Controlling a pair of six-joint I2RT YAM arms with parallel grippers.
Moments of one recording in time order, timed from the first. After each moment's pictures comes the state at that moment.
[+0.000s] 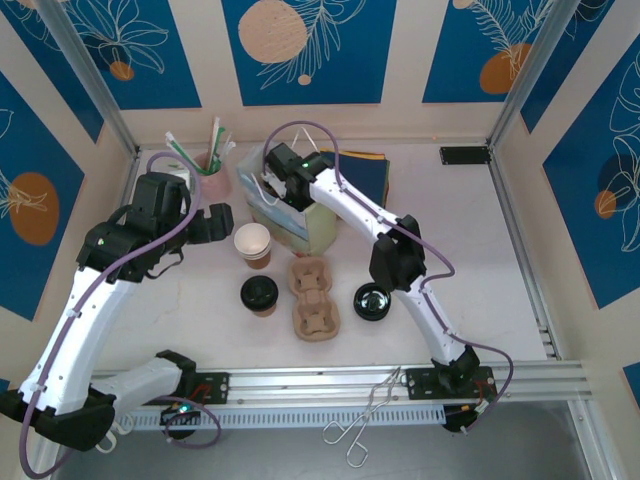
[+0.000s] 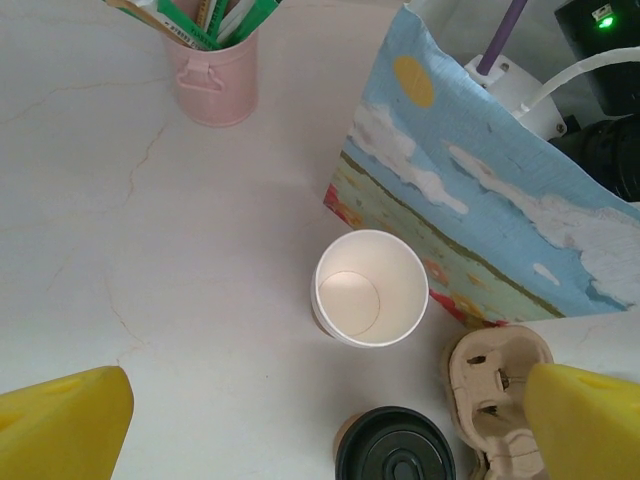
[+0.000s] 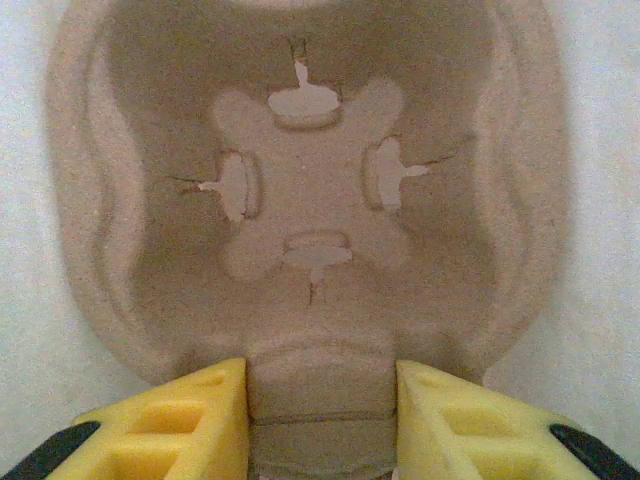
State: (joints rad) left arm -0.40 1.06 1.42 -1.14 -0.17 -0.41; right arm 0.74 2.44 2.44 -1.22 0.02 -0.03
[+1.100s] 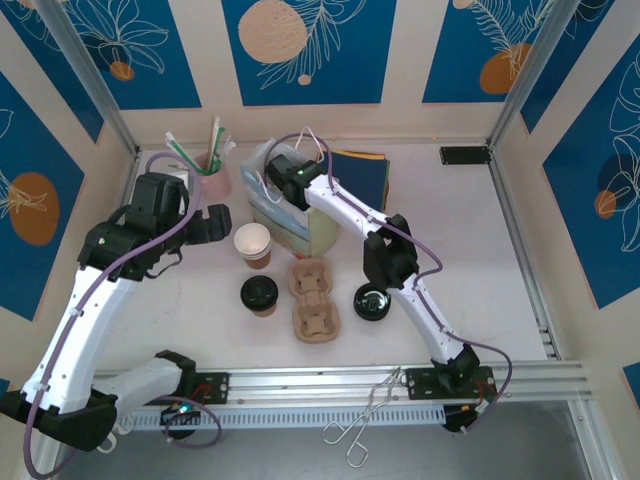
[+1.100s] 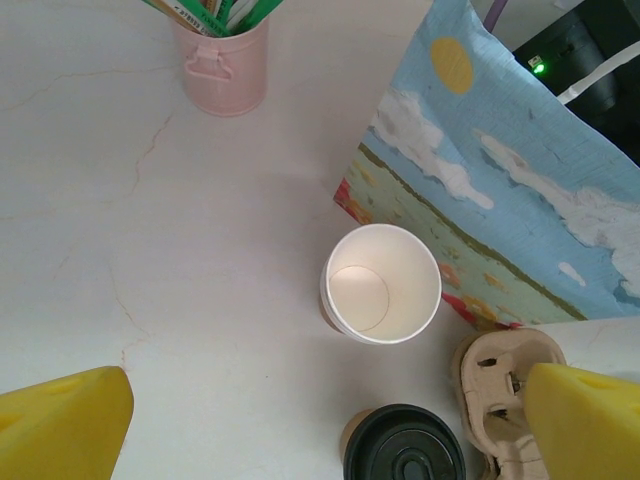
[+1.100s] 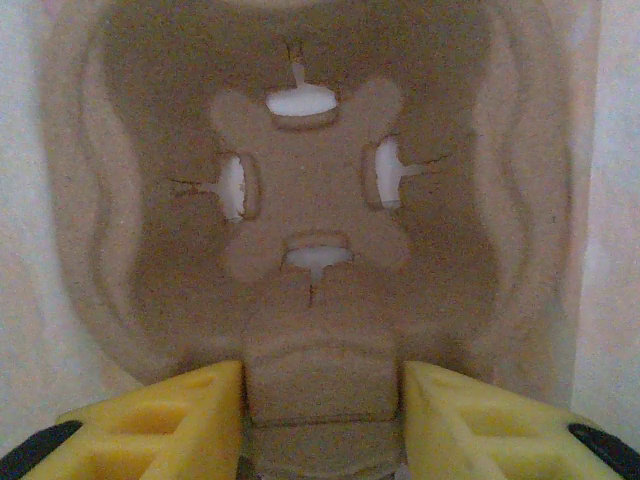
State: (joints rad) left arm -0.37 1.06 1.40 -1.14 -0.15 -0.40; right arm 0.73 2.52 2.44 -1.23 0.01 -0.03
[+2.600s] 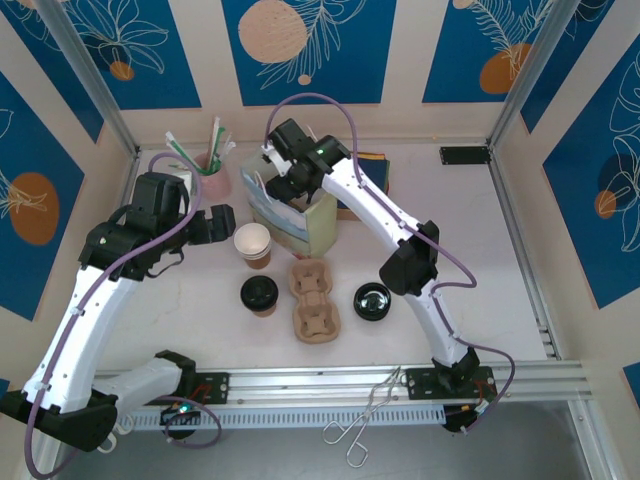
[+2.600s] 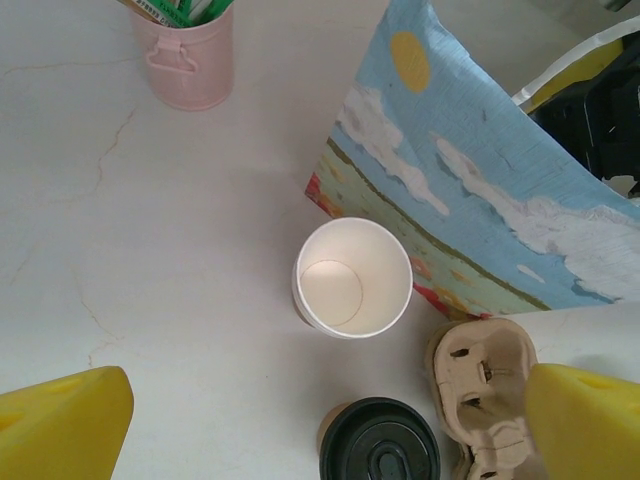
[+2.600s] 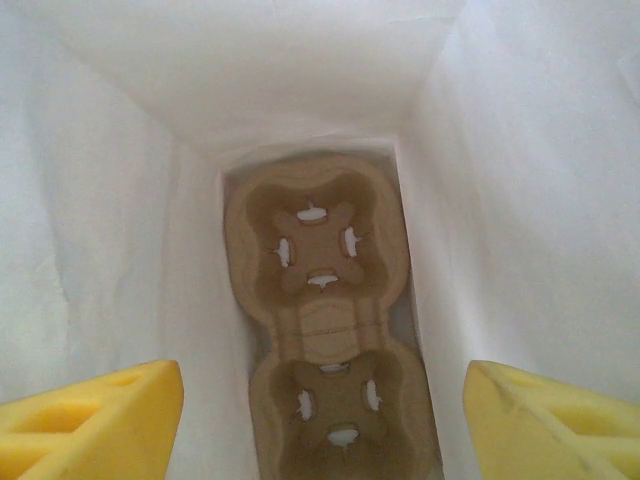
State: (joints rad) left arm -0.36 1.05 1.39 -1.12 -0.08 -0.40; right arm 0.75 2.31 2.53 -1.24 0.04 0.04
